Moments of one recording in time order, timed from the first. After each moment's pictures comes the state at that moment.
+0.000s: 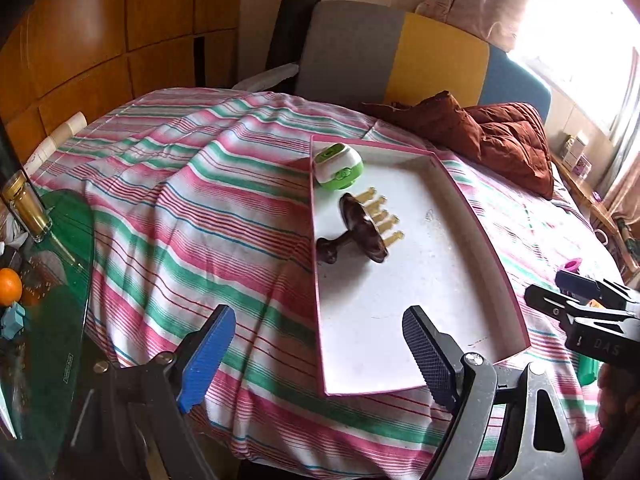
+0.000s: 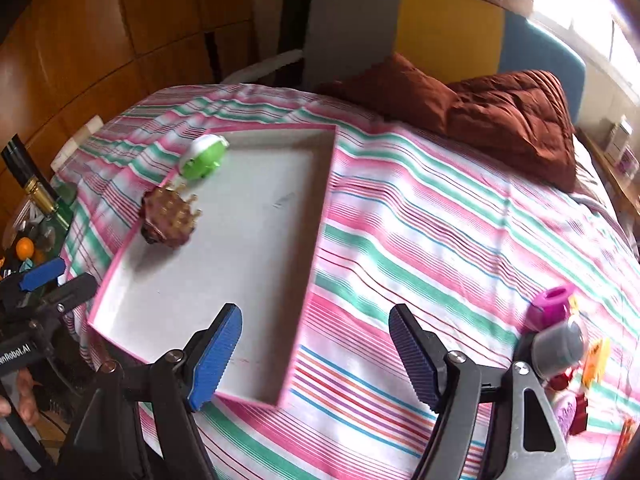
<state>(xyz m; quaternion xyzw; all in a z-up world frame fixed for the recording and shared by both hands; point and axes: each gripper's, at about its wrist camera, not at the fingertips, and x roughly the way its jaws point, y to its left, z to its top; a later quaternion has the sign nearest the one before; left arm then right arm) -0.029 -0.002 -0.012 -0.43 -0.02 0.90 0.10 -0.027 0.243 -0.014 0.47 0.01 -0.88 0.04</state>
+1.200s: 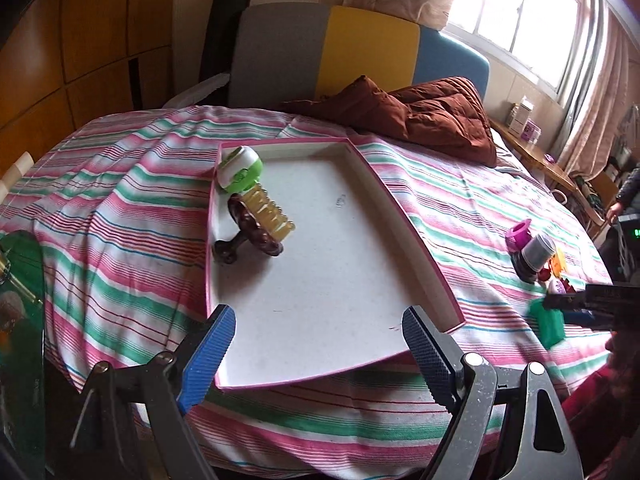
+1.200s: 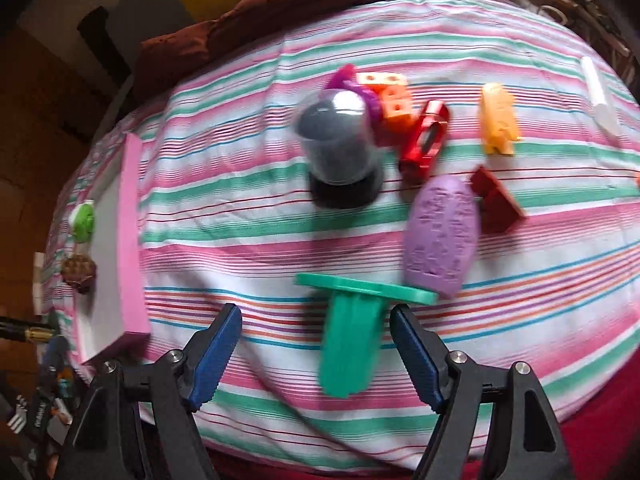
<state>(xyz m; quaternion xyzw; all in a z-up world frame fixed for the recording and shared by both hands) -0.010 0.052 -0.006 -0.41 0.01 0.89 0.20 0.054 0.405 -0.040 0.54 -0.28 -0.79 -0.09</state>
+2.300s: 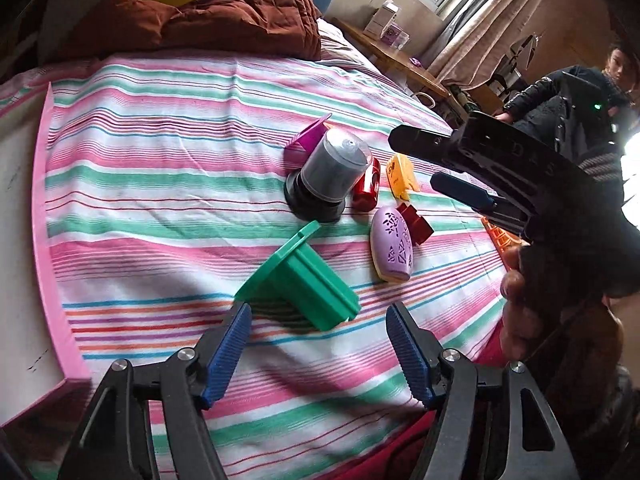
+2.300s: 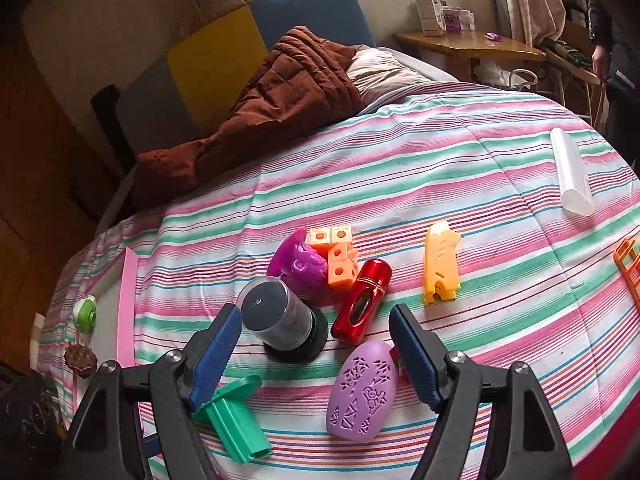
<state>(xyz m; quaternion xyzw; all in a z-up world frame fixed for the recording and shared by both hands) 0.015 0.282 -0.041 -0.53 0.02 0.72 0.44 0.059 0.480 -0.002 0.39 -0.26 -0.87 -0.16</state>
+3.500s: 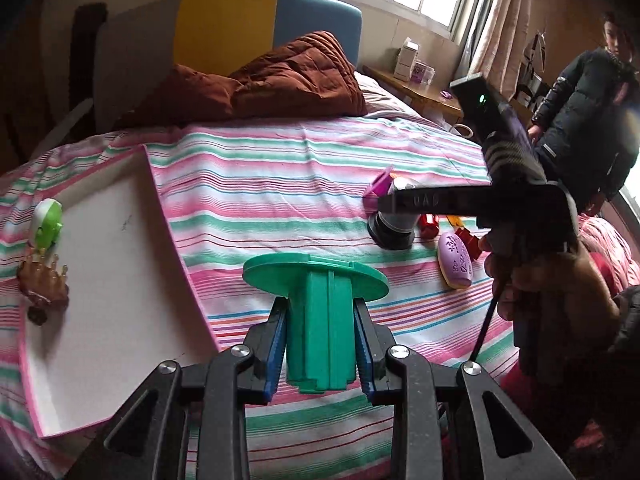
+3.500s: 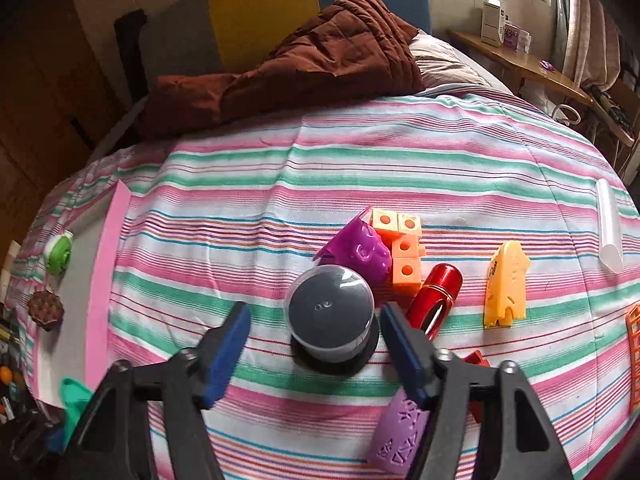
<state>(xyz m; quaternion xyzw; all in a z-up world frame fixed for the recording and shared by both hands) 0.021 0.204 -0.003 -0.42 0.08 0.83 0.37 -0.008 0.435 -0.037 0.47 -0.14 -0.86 -0.14</state>
